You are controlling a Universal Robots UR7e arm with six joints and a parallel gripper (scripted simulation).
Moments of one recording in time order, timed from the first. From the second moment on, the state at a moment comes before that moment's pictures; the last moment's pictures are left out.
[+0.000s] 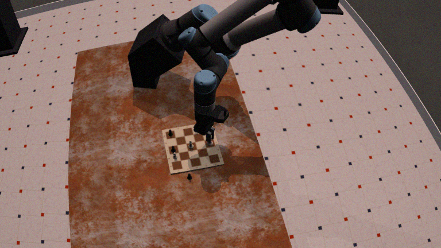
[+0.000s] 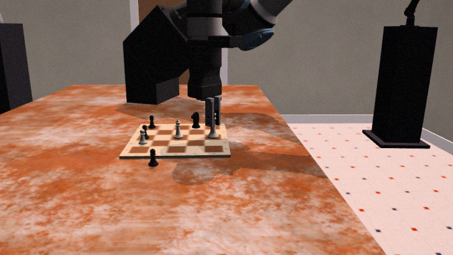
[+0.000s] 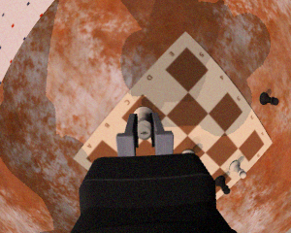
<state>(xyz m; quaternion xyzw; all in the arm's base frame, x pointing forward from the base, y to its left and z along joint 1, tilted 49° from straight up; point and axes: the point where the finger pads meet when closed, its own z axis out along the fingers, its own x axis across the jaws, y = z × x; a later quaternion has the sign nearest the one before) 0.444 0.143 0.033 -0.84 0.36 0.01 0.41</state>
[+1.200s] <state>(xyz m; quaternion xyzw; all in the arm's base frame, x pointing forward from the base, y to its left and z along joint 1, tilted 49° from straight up) 0.444 0.143 0.033 -0.84 0.36 0.01 0.41</state>
